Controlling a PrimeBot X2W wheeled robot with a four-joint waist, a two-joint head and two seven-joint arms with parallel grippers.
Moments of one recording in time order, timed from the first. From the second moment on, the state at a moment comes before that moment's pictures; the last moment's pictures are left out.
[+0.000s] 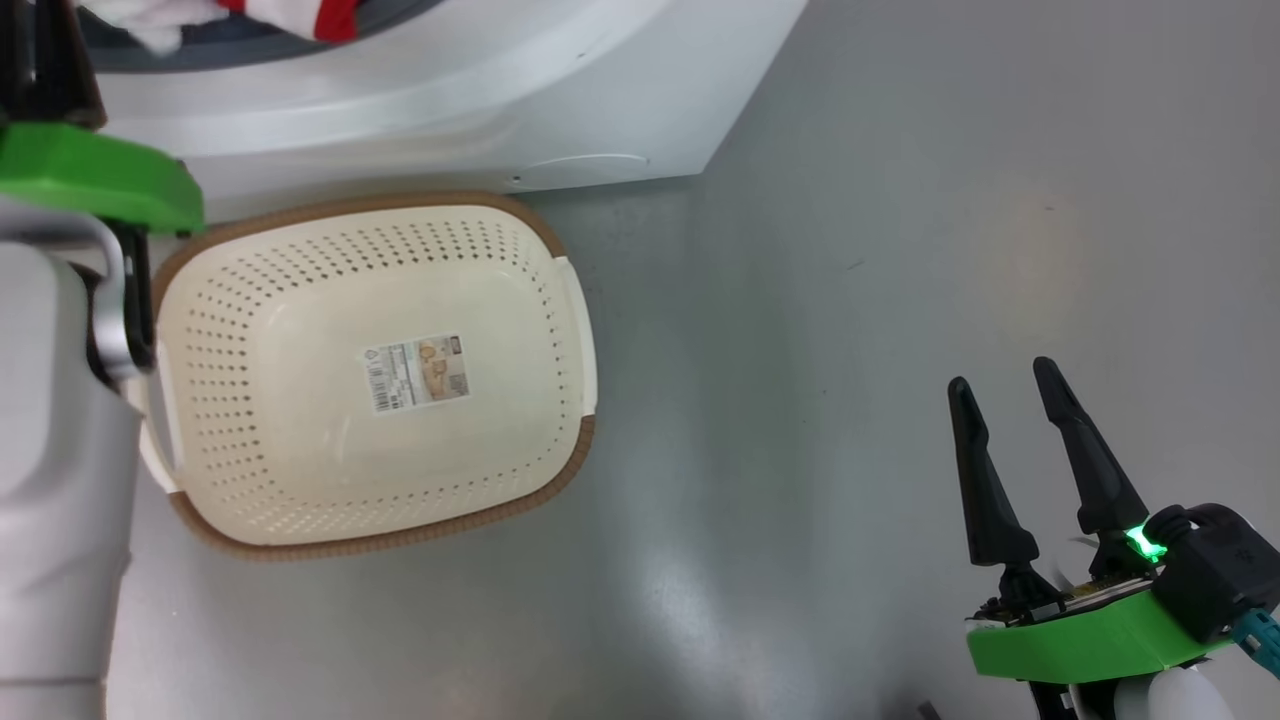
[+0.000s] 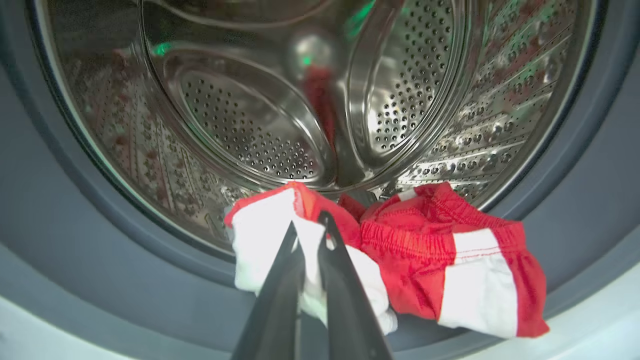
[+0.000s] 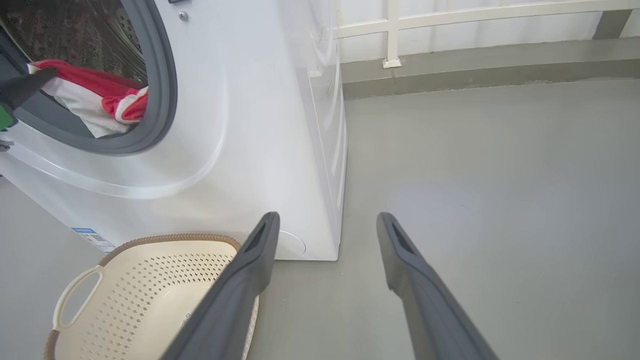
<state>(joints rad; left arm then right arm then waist) -0.97 0.27 -0.25 0.57 -0.29 0.11 -0.25 -0.06 -0.04 0.03 -0.17 0.21 0.13 -0.25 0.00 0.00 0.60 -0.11</state>
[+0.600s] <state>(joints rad) -0.65 0.31 -0.21 -0.07 -0.18 0.19 -0.26 -0.05 -0.04 0.02 -0.17 0.20 0.13 -0.25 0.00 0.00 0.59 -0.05</state>
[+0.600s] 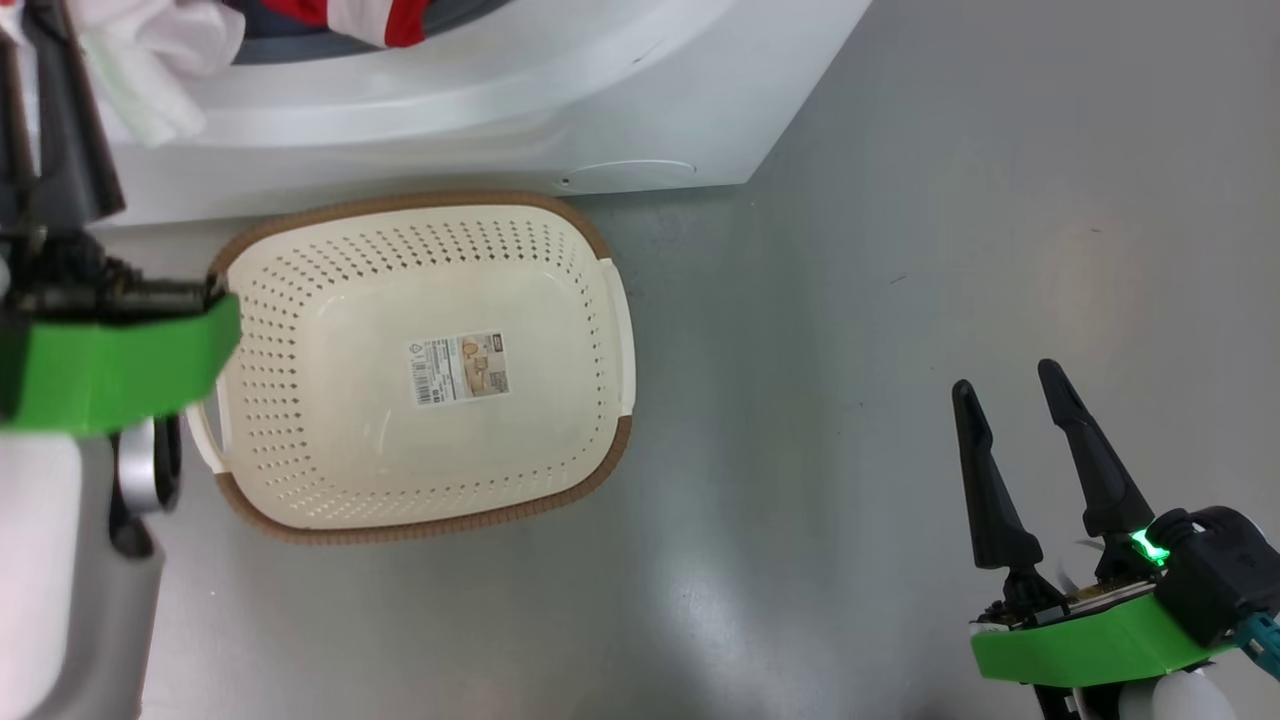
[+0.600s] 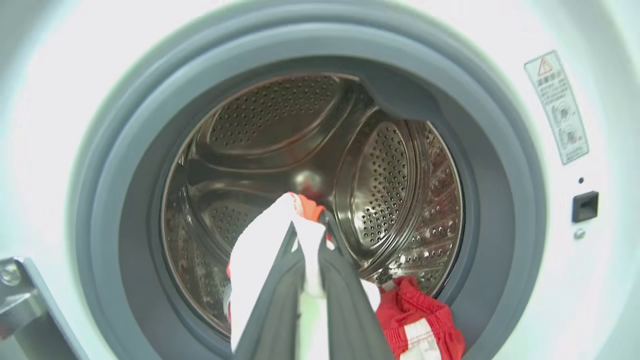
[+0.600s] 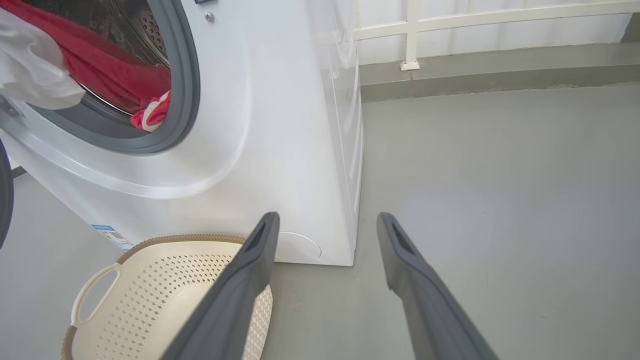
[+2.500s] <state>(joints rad) -0.43 0.20 -0.36 0.09 -0.30 0.19 -0.24 -0.06 -0.05 0.02 -0.18 0.19 0.13 -0.25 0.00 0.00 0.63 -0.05</state>
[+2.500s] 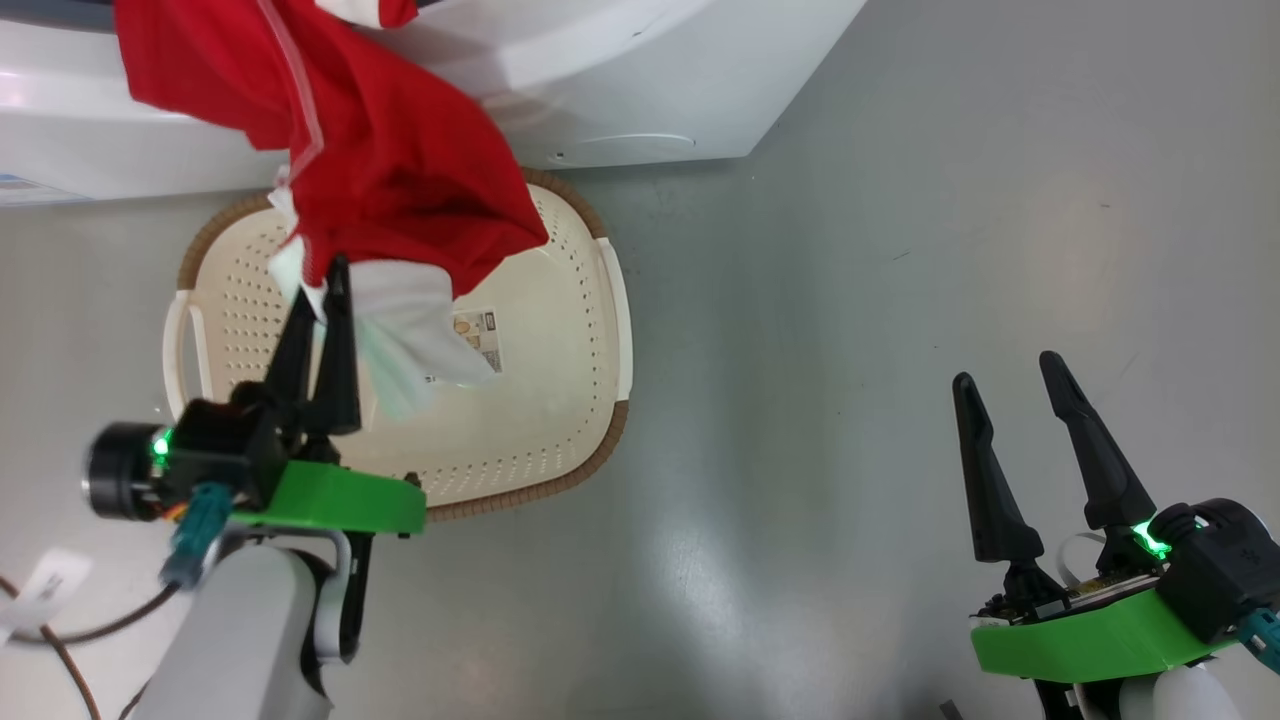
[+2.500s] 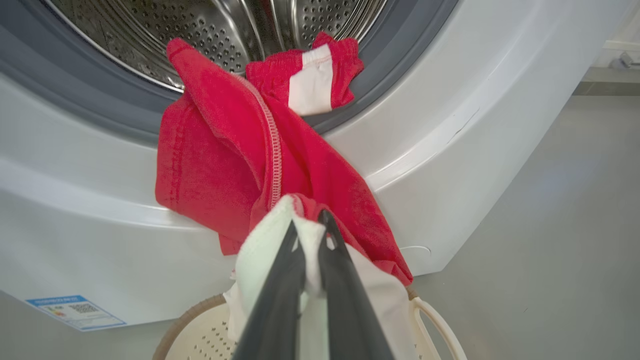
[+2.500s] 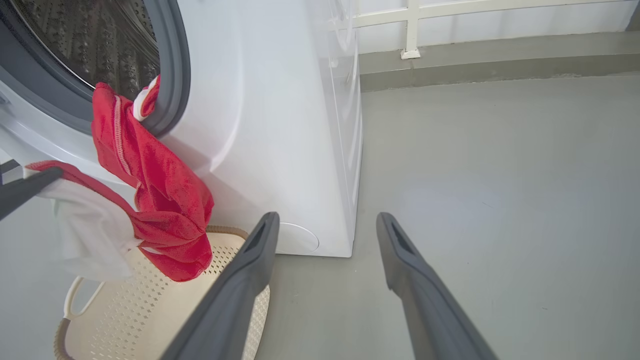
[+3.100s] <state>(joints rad) -0.64 0.09 -0.39 0.81 -0.34 0.03 -0.25 -0.07 -0.05 0.03 -0.18 0.19 0.13 -0.25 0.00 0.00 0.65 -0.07</state>
